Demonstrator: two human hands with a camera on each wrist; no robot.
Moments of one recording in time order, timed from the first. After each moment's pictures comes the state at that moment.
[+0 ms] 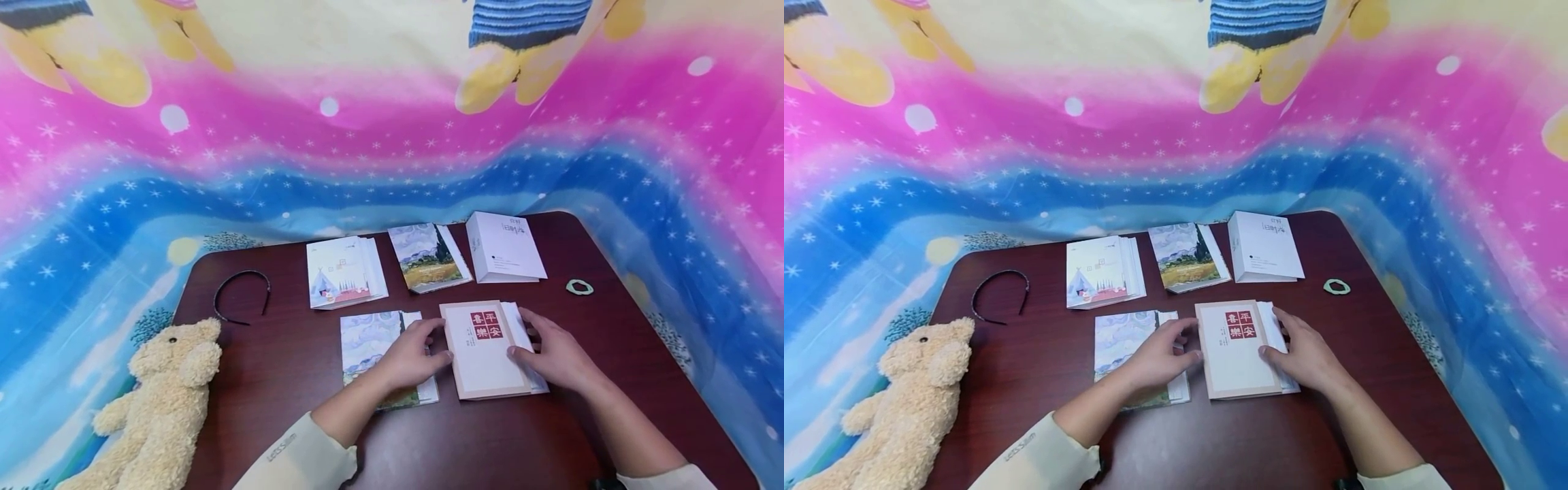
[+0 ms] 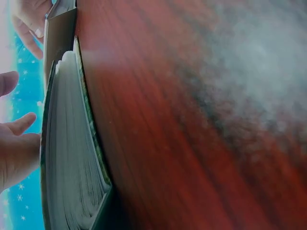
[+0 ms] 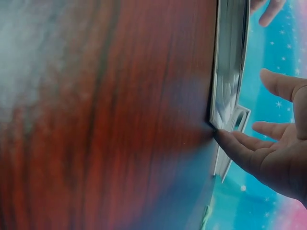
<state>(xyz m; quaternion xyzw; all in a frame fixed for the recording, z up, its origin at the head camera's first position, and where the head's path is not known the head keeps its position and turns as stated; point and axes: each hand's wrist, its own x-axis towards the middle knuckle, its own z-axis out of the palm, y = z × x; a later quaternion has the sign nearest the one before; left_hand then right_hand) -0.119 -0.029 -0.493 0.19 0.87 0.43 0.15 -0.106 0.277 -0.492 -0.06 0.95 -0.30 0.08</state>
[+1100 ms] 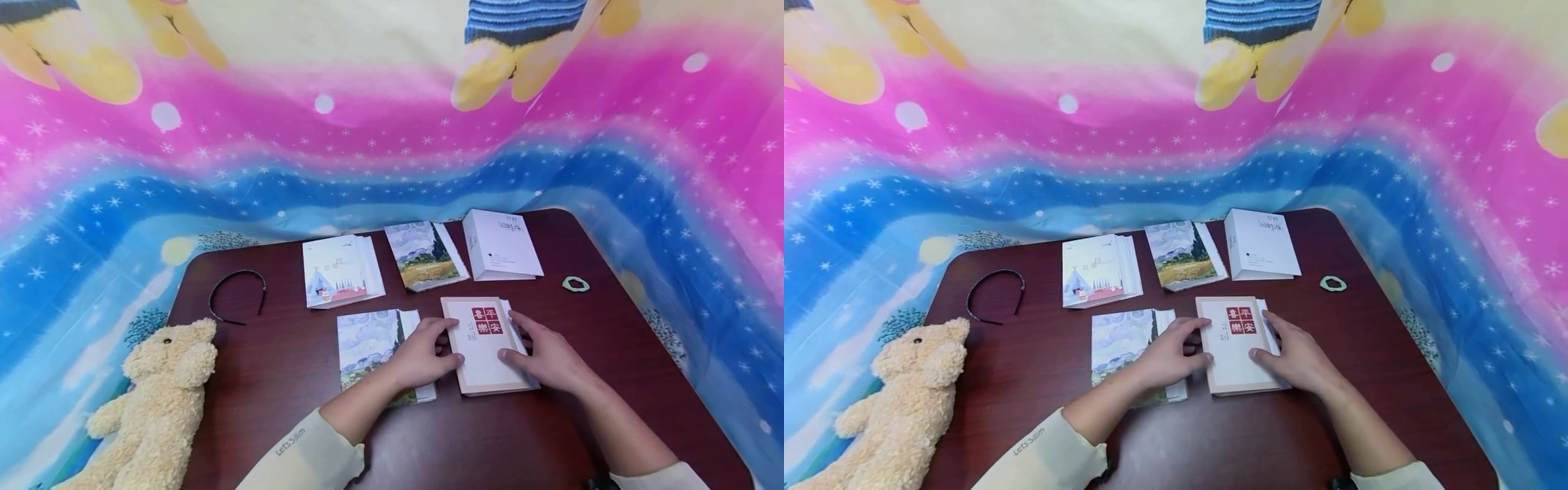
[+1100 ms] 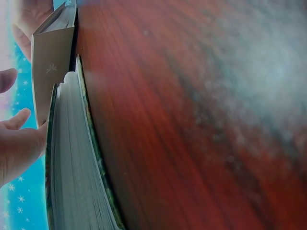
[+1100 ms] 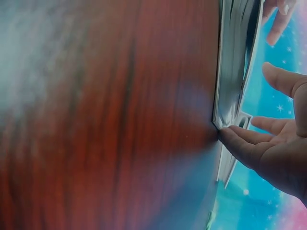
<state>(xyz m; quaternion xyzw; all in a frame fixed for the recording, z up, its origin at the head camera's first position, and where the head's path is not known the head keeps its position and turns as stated) -0.117 -0.010 -0.491 0.20 0.85 0.46 0.16 -0.103 0.271 -0.497 -0.07 0.94 -0.31 0.10</state>
